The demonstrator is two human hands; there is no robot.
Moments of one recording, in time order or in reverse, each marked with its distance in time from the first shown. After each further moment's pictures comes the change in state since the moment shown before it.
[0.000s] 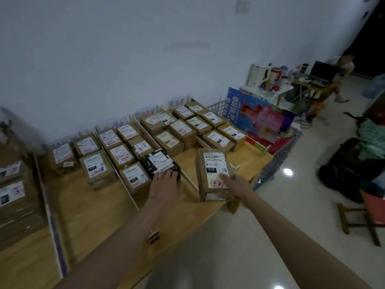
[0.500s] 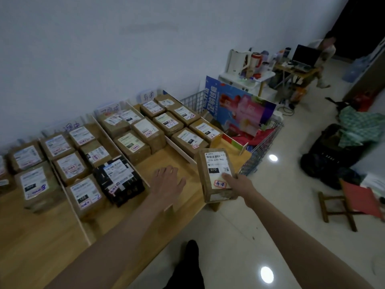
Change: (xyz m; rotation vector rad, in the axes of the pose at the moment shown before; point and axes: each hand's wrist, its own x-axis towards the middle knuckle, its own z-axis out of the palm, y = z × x) left_hand 0.131 0.122 0.049 -0.024 -0.089 0.068; right_hand 0.124 0.055 -0.108 0.085 0.037 0.093
